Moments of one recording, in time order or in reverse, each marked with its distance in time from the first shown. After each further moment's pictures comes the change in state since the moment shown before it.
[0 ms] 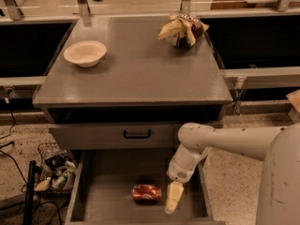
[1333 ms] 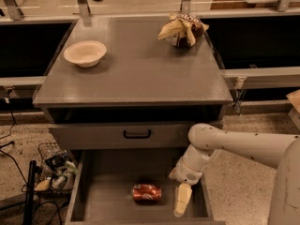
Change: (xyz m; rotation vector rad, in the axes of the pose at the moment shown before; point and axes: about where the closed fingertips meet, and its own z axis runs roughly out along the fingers) arm 0.017 0.011 -0.005 -0.063 -0.064 -0.075
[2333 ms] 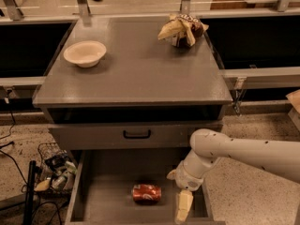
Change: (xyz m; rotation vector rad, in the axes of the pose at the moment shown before) arm -0.006 0.018 -0.003 0.079 -0.013 -0.110
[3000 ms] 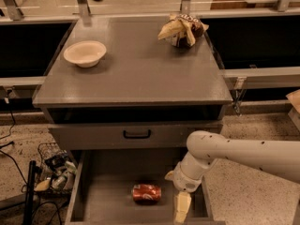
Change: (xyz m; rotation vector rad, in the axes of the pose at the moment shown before) arm -0.002 0.003 0.007 0.016 0.029 -0.029
